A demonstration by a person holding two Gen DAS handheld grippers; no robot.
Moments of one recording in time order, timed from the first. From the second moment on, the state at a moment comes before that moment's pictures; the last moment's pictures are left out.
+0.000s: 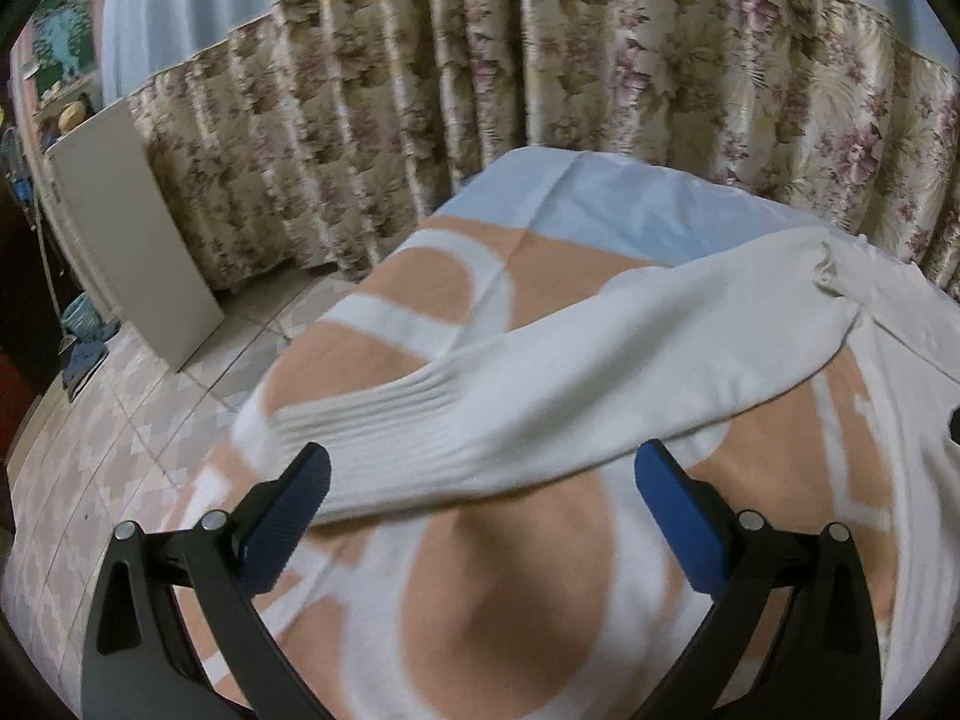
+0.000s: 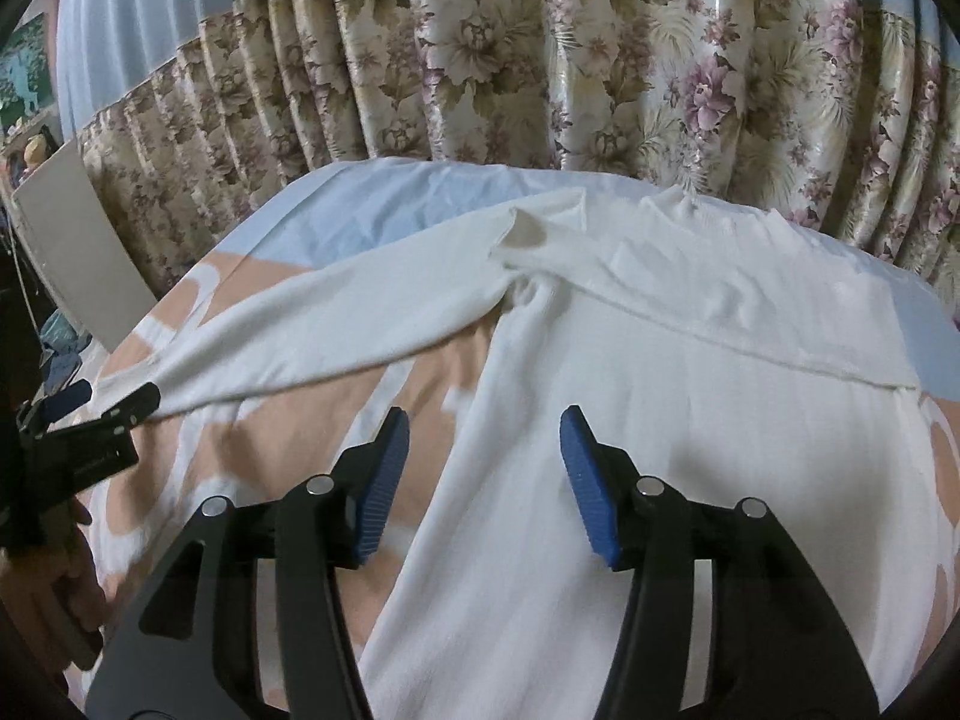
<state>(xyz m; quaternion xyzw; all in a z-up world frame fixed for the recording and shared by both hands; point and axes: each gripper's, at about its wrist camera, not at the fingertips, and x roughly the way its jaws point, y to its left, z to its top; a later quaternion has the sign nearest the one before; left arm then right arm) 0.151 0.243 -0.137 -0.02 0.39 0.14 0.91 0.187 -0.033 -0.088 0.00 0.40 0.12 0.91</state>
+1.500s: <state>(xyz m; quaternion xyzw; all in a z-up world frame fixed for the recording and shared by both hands) 0.160 0.279 -0.112 -0.09 0.38 0.12 0.91 0.154 -0.051 -0.091 0.01 0.40 0.11 0.91</state>
